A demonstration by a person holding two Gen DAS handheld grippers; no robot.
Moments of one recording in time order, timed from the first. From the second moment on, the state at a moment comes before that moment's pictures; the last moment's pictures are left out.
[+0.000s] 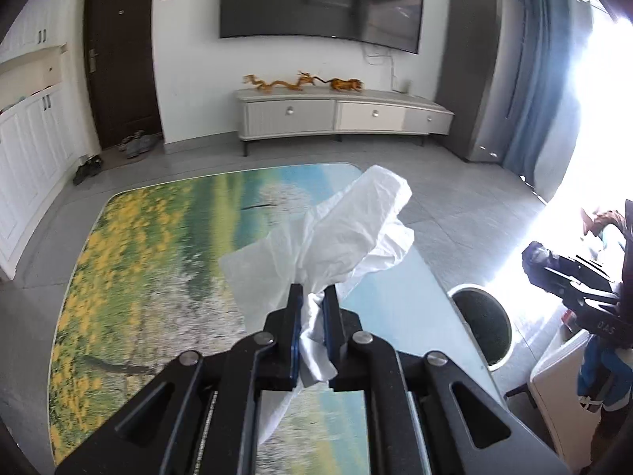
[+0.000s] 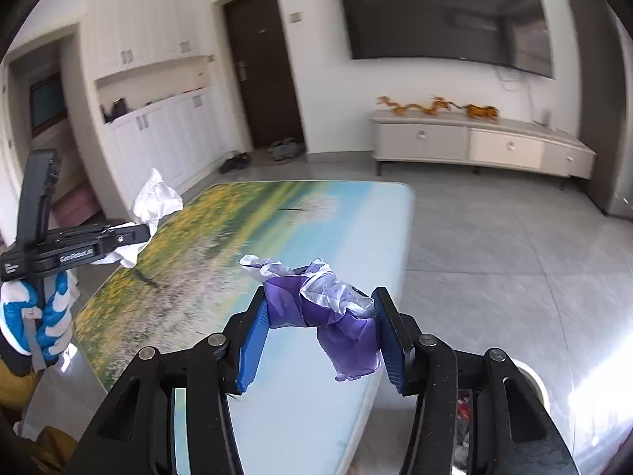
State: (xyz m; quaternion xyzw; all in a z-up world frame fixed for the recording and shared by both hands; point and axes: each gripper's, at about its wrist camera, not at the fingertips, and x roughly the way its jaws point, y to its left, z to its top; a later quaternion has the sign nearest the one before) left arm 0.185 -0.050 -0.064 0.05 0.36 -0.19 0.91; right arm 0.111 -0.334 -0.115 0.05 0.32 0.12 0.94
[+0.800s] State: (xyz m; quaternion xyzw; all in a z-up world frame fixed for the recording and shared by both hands) left arm 0.217 -0.363 -0.191 0.10 0.49 -0.37 0.78; right arm 0.119 -0.542 -0.289 0.20 0.43 -0.08 0.88
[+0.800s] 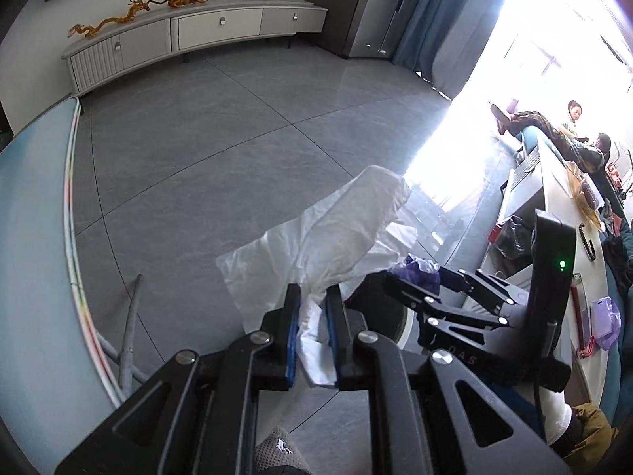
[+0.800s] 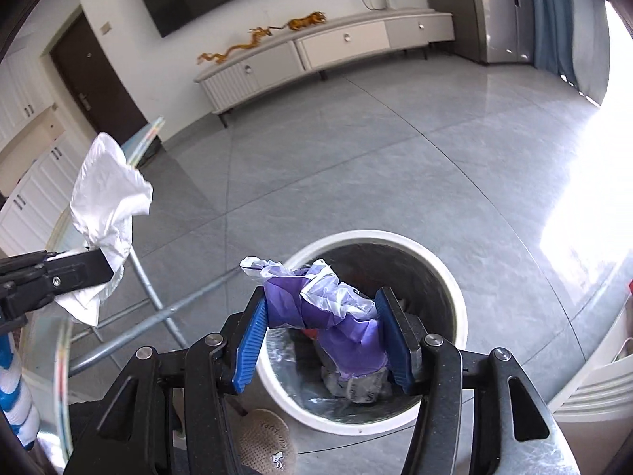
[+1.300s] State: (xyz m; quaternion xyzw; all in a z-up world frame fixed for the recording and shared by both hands) left arm 0.218 -0.371 -0.199 0.07 0.50 -0.40 0.77; right arm 0.100 -0.563 -0.288 0.20 0.42 -0.14 0.87
